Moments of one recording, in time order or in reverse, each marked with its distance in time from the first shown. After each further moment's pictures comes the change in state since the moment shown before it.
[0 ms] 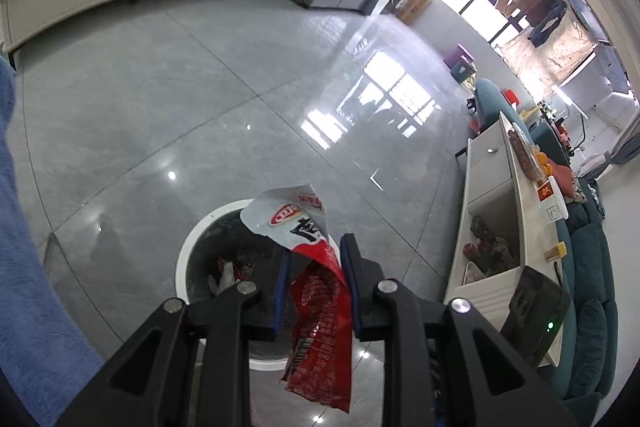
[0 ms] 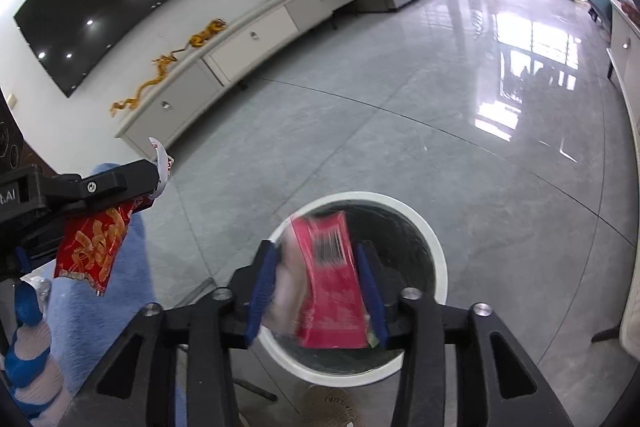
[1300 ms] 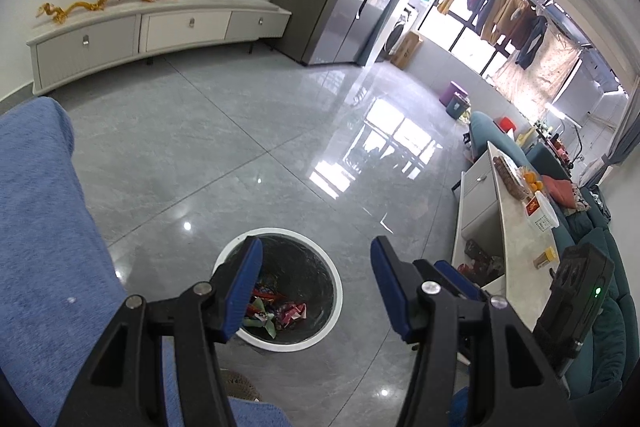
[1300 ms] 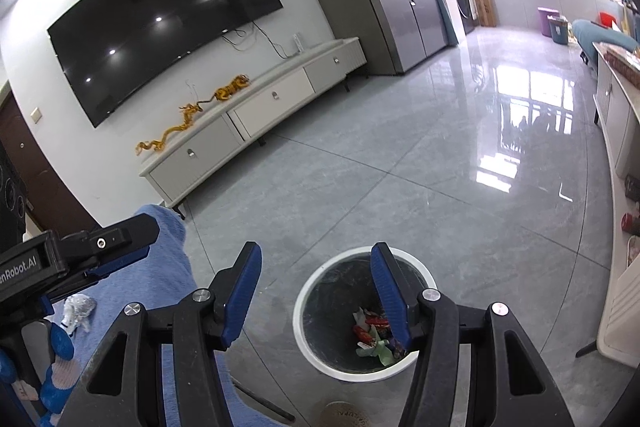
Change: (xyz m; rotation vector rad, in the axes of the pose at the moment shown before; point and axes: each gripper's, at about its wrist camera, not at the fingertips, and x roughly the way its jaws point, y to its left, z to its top) left arm -0.157 -0.036 -0.051 0.065 -0.226 0.048; right arm -0.128 0.067 0.004 -0.068 -0.230 0.027
